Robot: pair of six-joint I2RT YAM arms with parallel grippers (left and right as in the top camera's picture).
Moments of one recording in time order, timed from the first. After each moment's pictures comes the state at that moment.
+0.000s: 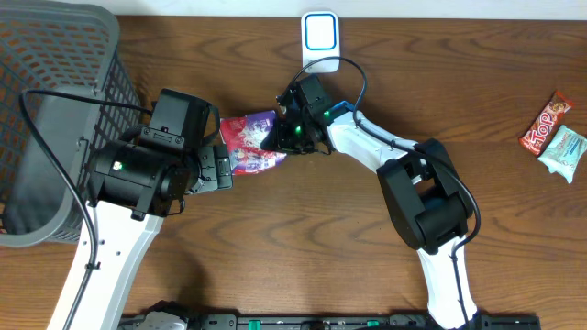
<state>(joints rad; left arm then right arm) -0.31 1.27 1.43 -1.37 -0.19 -0.41 0.55 2.26 1.57 -0.40 -0.56 0.60</state>
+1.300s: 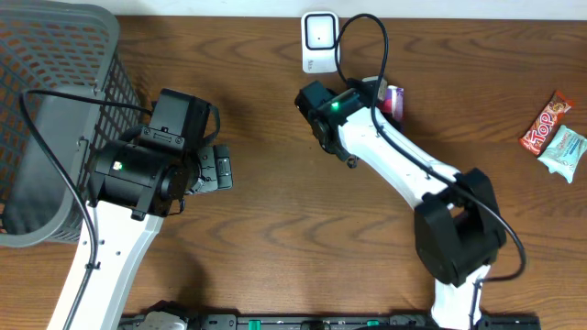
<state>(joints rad) -0.31 1.27 1.43 -1.37 -0.19 -0.41 0.59 2.04 1.60 -1.18 0.92 0.71</state>
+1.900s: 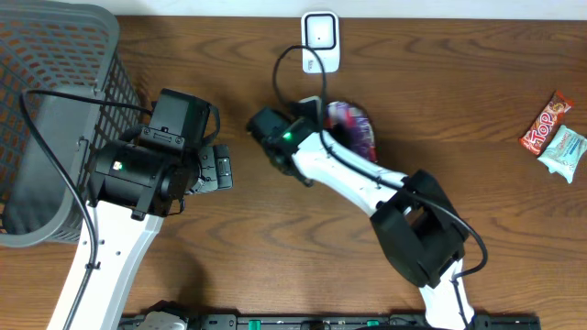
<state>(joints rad) -0.31 1.27 1.43 -1.37 -0.19 -0.41 0.79 2.13 1.63 -0.92 0.68 0.60</state>
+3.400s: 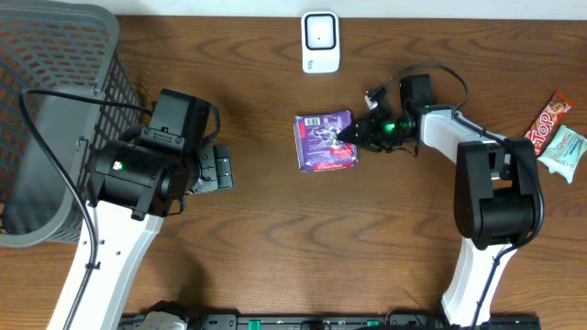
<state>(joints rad) -0.31 1.27 1.43 -1.37 -0.19 -0.41 0.12 2.12 1.28 -0.39 -0.85 0.31</state>
